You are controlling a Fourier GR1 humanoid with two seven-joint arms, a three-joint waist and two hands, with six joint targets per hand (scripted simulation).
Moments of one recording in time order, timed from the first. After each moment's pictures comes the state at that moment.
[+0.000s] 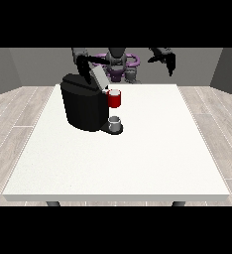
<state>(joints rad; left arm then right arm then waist) -0.30 0.04 0.17 -1.32 -0.12 -0.28 -0.11 -0.61 -0.15 -0.14 -1.05 -0.03 0.01 0.08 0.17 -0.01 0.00</state>
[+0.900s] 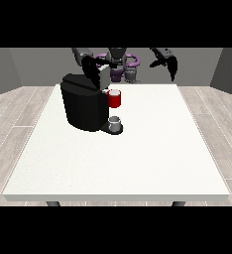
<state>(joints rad) -0.27 0.07 0.14 -1.39 -0.13 -0.24 -0.11 -0.80 -0.20 -0.12 -0.99 0.02 0.01 0.12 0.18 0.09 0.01</state>
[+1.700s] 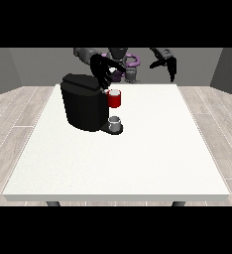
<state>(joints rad) -0.33 0.05 0.08 -1.39 -0.15 -0.25 -0.11 -0.88 -0.27 -0.08 -1.06 0.14 -0.07 0.31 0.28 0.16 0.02</state>
